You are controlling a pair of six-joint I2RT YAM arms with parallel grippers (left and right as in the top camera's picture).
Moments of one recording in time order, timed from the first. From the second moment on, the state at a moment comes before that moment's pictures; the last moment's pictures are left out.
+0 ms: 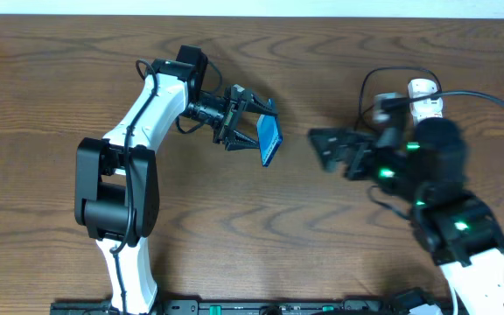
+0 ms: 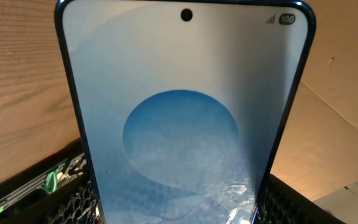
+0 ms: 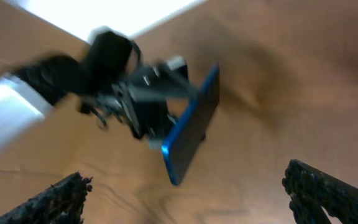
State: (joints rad) left arm -0.21 2.08 1.61 -1.08 1.25 -0.66; right arm 0.35 1.00 1.00 -0.54 -0.36 0.64
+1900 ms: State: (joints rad) left arm -0.09 2.05 1.61 -1.08 1.28 -0.65; right arm 0.73 1.34 1.15 -0.54 0.36 1.03
